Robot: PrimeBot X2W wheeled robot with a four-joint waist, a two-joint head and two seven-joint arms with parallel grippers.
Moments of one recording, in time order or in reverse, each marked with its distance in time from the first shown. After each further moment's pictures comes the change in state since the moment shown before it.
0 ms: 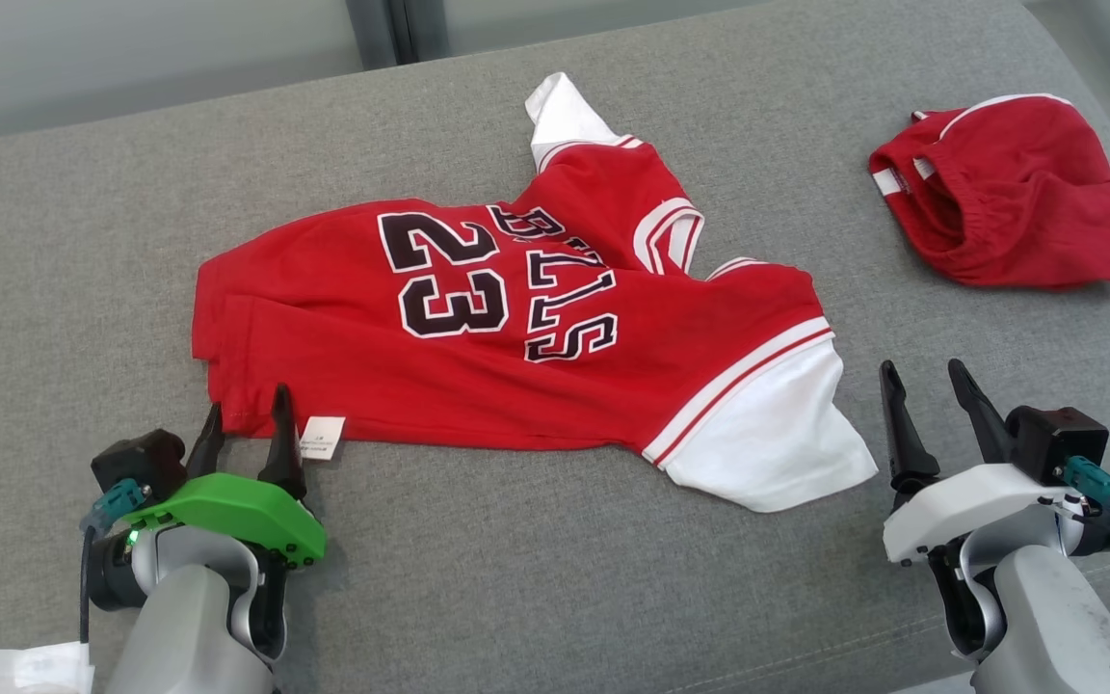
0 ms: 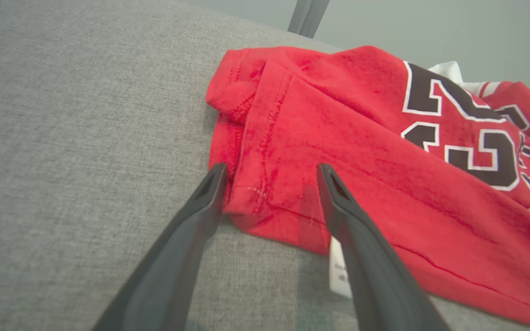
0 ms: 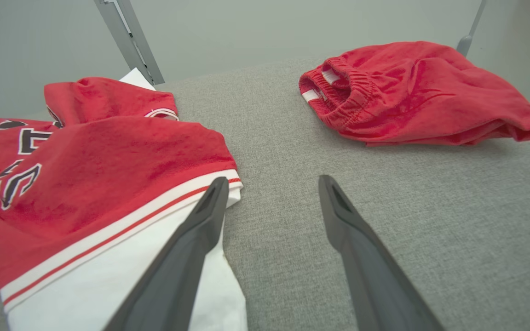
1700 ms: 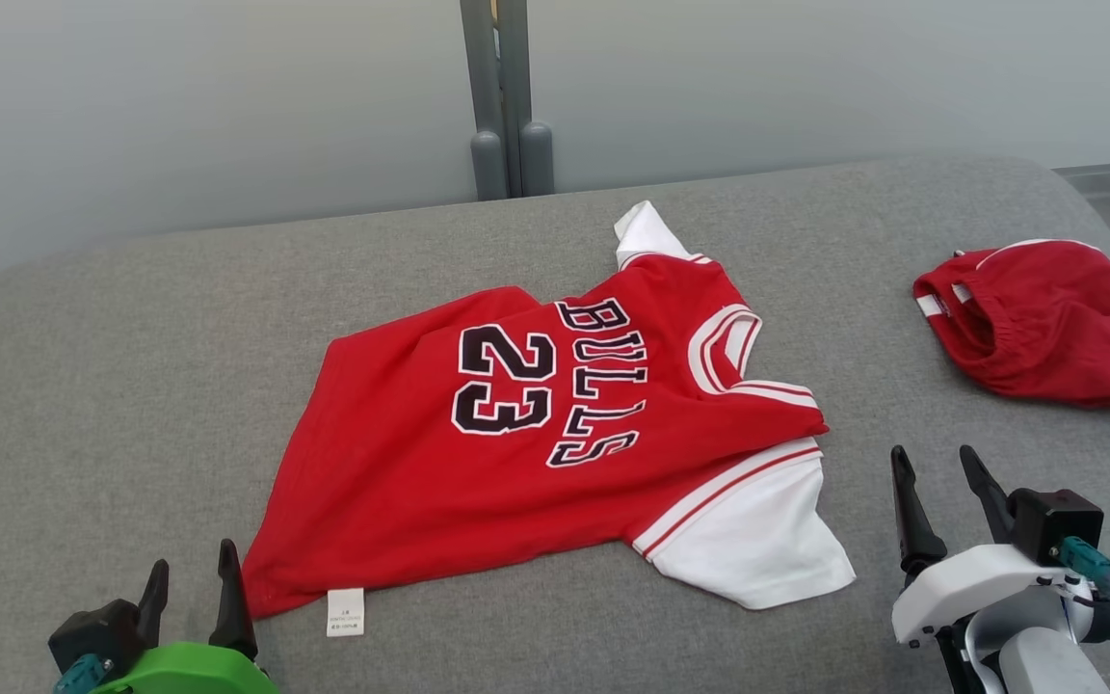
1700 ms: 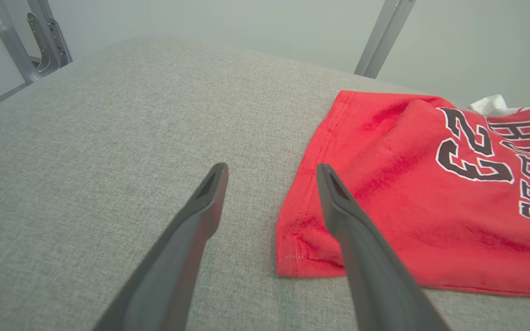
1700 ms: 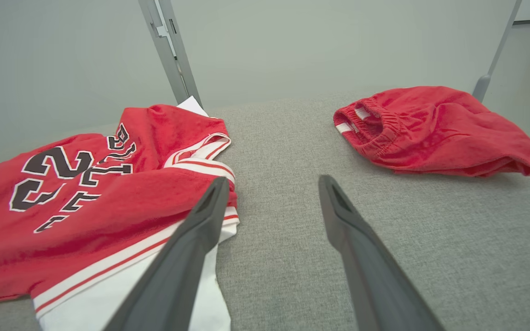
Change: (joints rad) left arm 0.338 0.031 0.086 -0.213 0.066 0.055 0.000; right arm 0.129 0.042 -0.069 -0.002 -0.084 0.000 0.000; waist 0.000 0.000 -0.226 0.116
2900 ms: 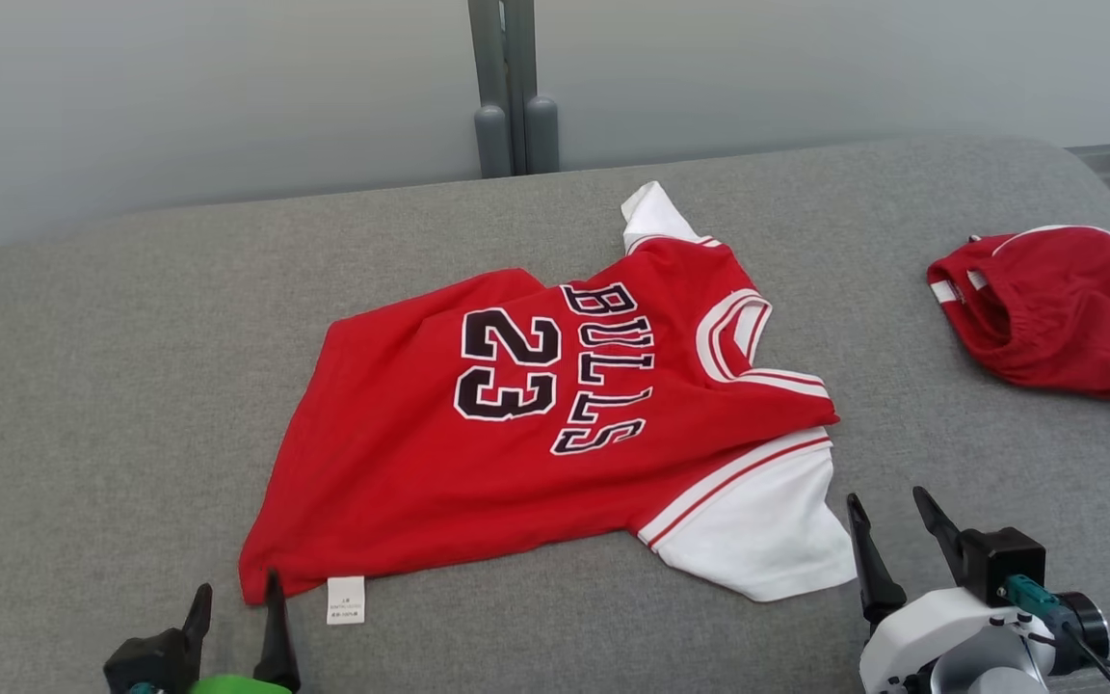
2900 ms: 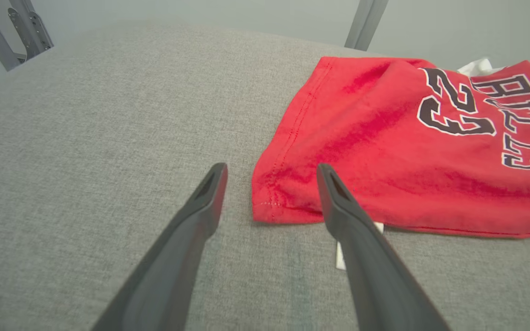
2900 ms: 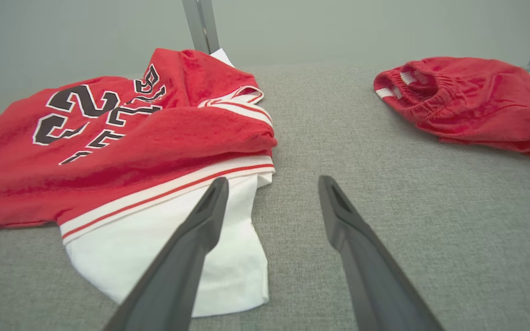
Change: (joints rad) left arm 0.097 -0.057 0.002 -0.107 0.111 -0.014 0.000; right arm 0.072 0.024 0.060 -0.035 -0.082 0.000 0.000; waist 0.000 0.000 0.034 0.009
